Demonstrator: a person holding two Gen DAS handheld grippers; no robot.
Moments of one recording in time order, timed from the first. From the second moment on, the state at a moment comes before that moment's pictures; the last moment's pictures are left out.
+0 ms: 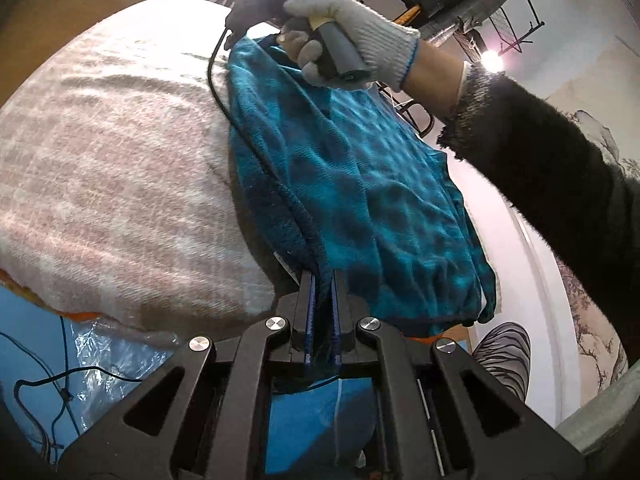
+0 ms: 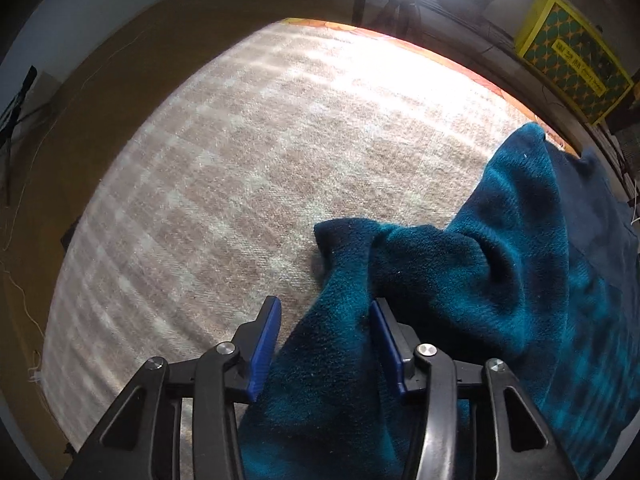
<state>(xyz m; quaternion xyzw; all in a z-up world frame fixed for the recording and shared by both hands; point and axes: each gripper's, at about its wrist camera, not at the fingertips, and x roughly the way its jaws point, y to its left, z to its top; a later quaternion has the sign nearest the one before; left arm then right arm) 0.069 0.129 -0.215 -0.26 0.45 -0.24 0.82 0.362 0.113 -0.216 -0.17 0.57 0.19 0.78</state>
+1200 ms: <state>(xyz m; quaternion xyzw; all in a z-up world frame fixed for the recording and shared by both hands) 0.069 -0.066 -0.206 0.03 0.50 -0.32 0.81 0.363 -0.206 -0.228 0.23 0.50 0.21 0.81</state>
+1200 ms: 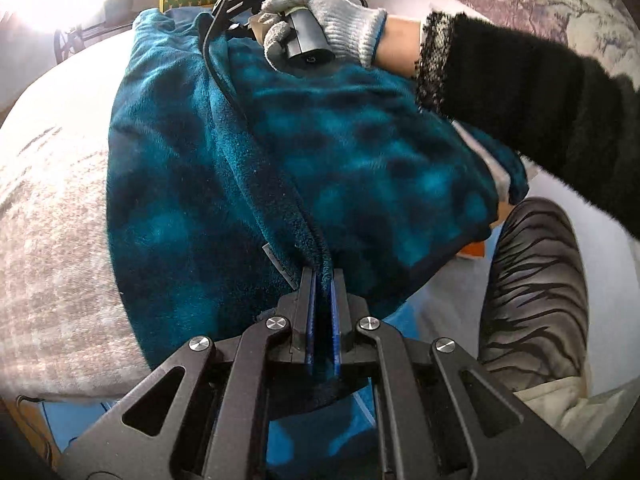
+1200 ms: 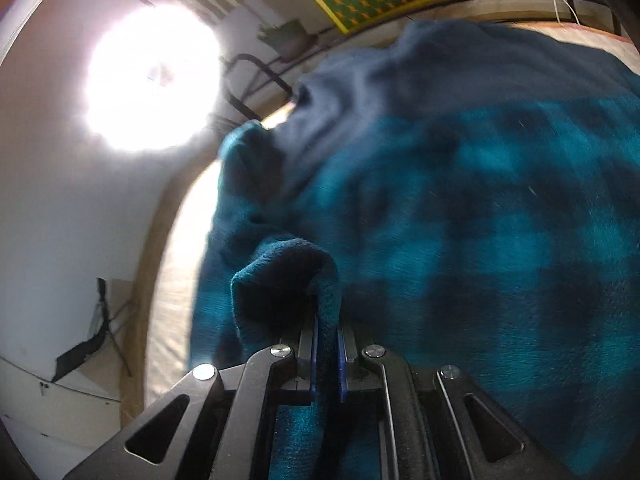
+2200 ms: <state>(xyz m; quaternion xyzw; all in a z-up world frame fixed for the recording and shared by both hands) 0.032 0.000 -0.174 -0.03 0.41 -0.31 0.86 0.081 -0.364 -0.044 0.16 0.30 0.22 0.91</state>
